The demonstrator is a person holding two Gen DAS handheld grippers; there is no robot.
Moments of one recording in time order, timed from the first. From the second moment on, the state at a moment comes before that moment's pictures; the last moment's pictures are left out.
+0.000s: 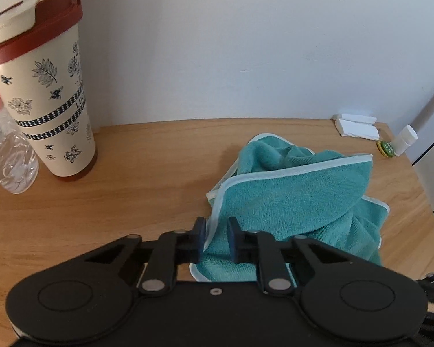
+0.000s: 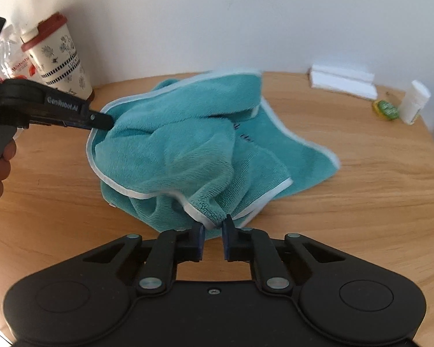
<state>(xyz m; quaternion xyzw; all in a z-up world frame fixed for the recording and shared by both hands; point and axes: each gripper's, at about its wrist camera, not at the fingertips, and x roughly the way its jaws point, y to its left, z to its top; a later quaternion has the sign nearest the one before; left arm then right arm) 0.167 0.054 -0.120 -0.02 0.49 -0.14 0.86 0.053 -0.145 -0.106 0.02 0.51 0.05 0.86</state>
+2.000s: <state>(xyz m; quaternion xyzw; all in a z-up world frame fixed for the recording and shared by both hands) 0.142 0.105 -0.144 0.02 0.50 -0.33 0.80 -0.063 -0.021 -0.059 0.13 0.53 0.17 0.82</state>
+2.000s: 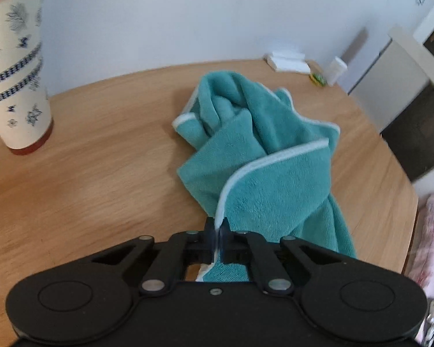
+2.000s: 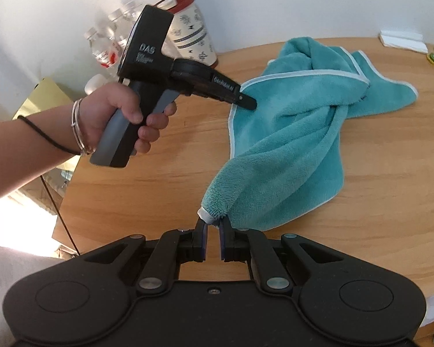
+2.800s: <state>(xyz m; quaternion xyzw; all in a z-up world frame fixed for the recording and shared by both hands) 0.108 0.261 -0.116 0.09 0.45 -0.19 0.87 -0.051 0.088 -0.065 0.02 0.53 0.25 0.81</state>
